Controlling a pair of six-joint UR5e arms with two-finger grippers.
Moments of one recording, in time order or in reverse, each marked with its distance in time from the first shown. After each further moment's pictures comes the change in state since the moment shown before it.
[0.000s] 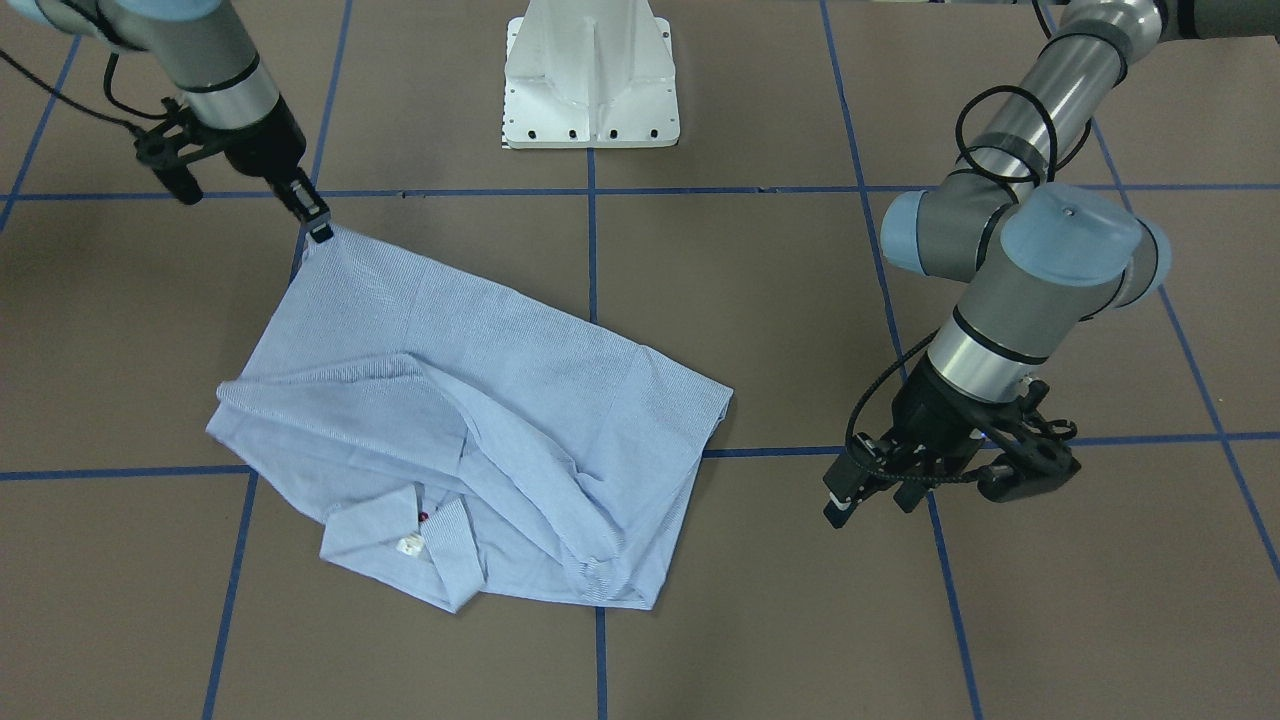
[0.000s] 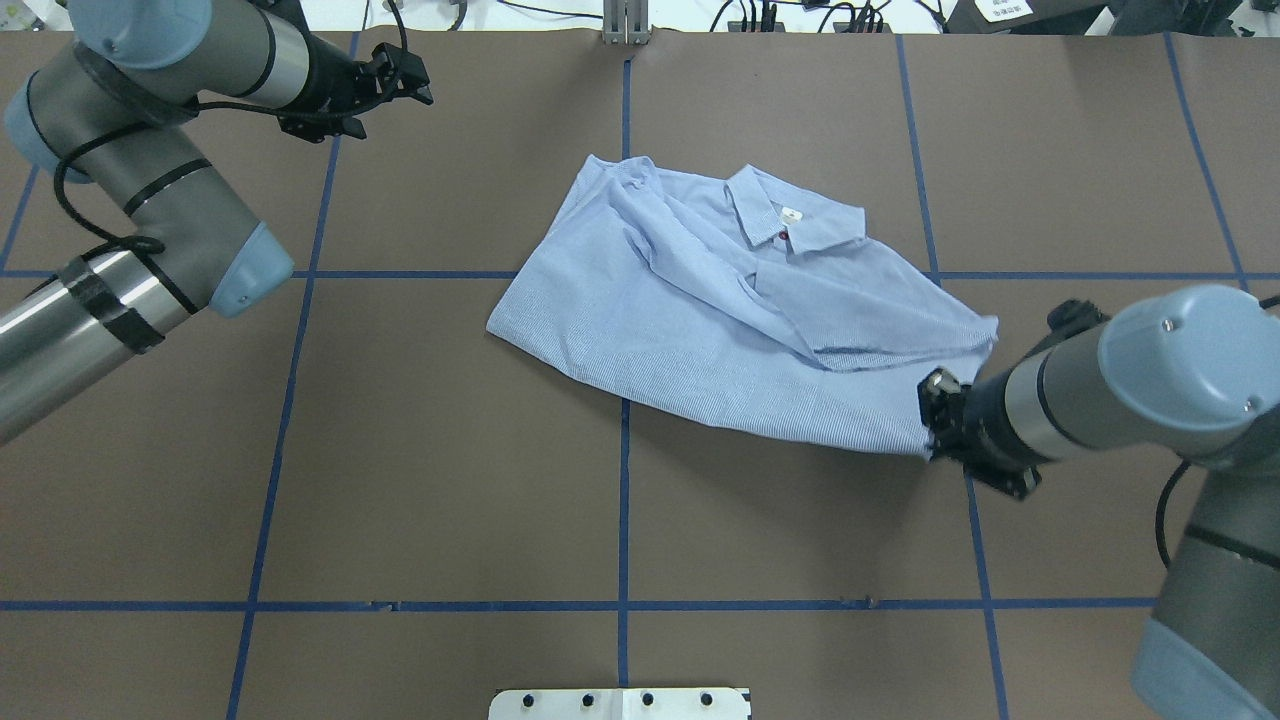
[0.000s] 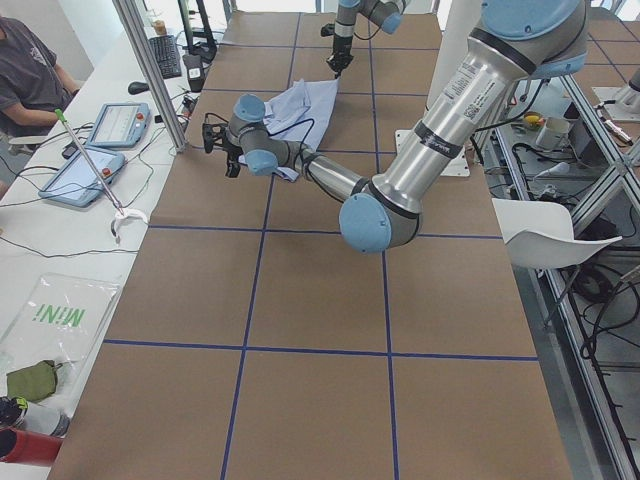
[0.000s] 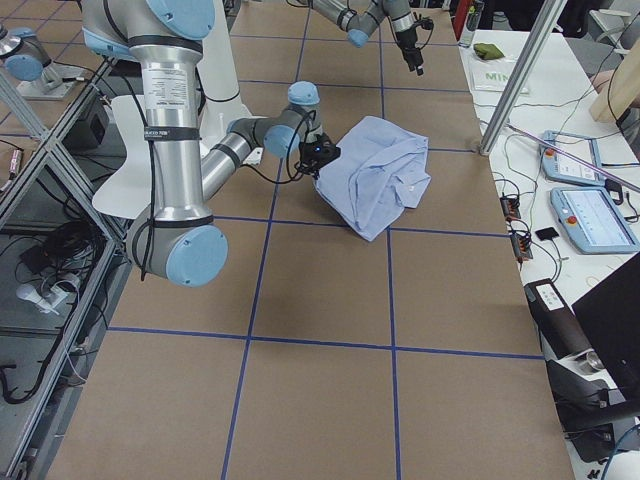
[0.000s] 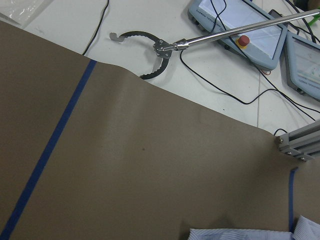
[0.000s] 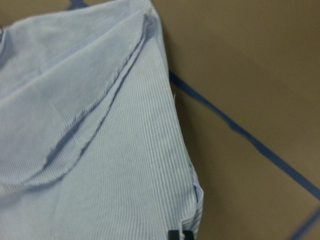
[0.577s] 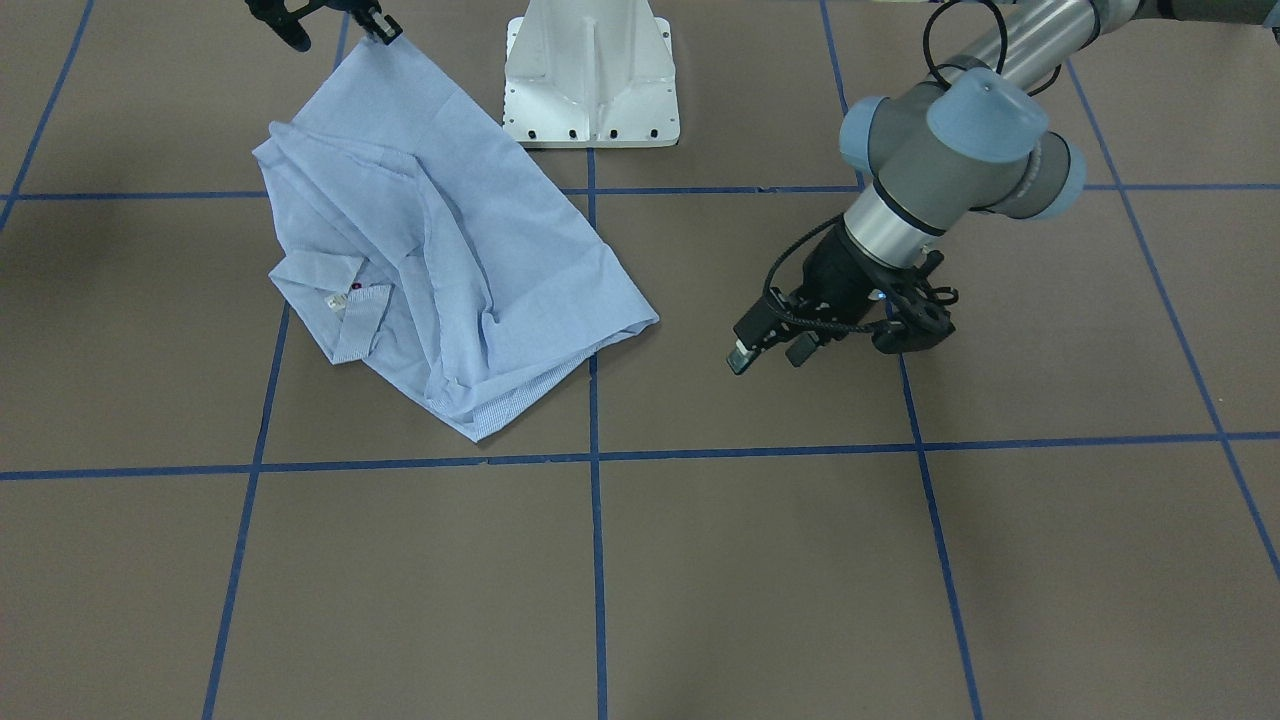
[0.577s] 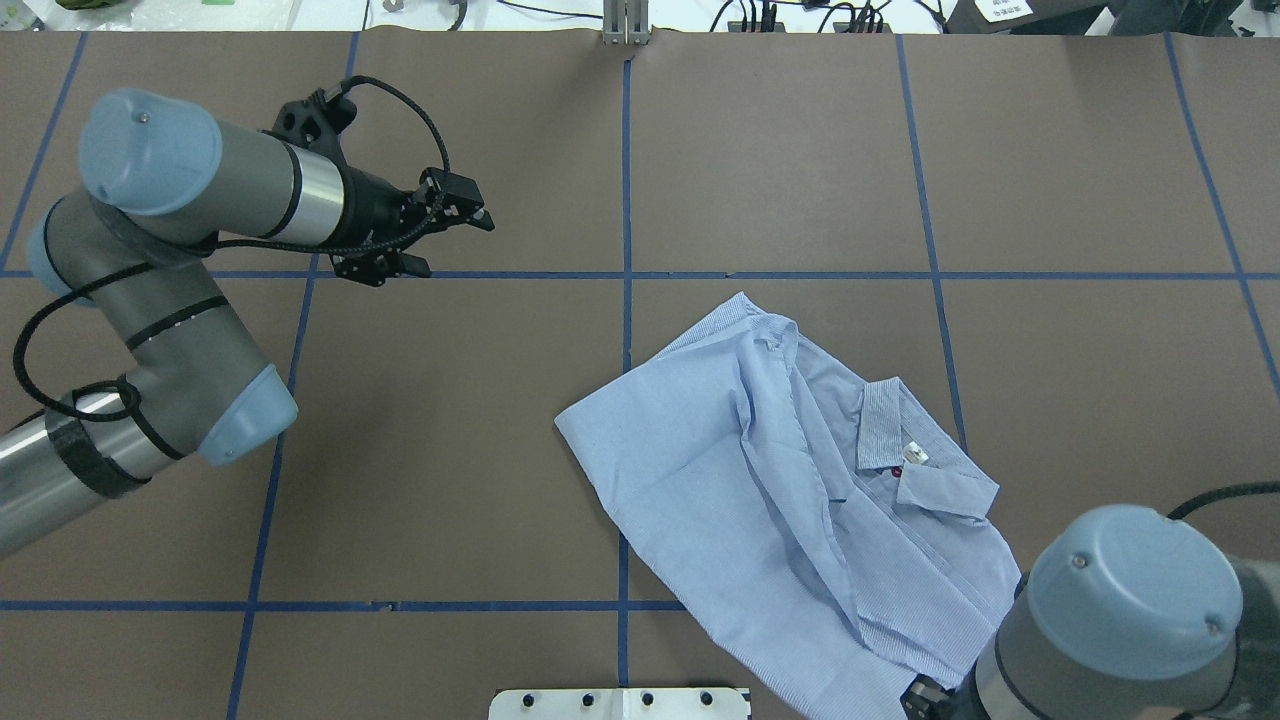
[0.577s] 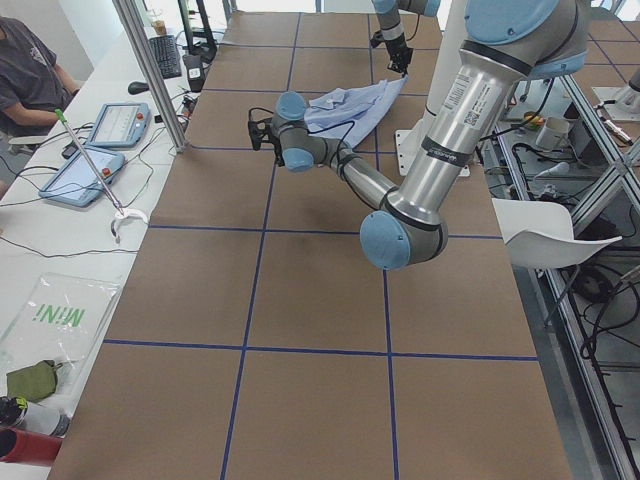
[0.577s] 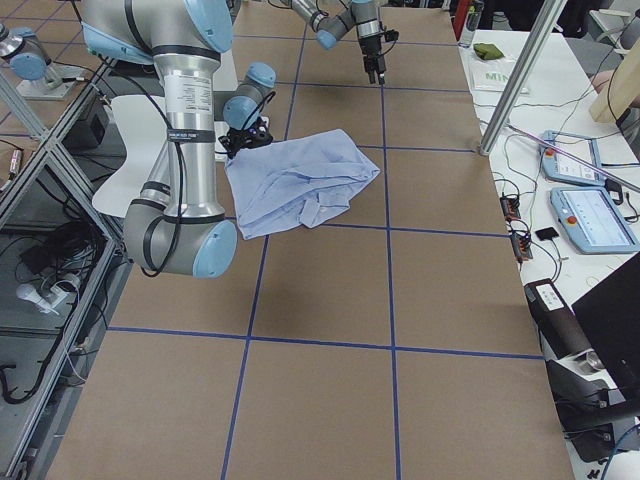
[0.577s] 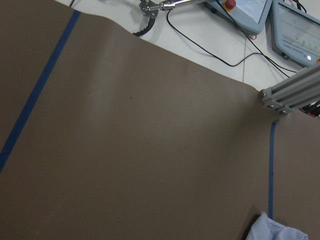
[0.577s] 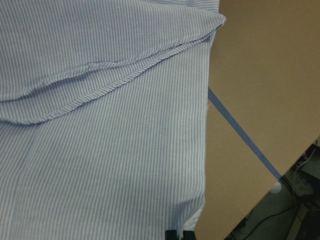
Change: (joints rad) left arm 0.192 0.131 -0.266 -0.001 -0.033 -0.310; right arm -0.366 0.000 0.184 -0.291 0.204 0.164
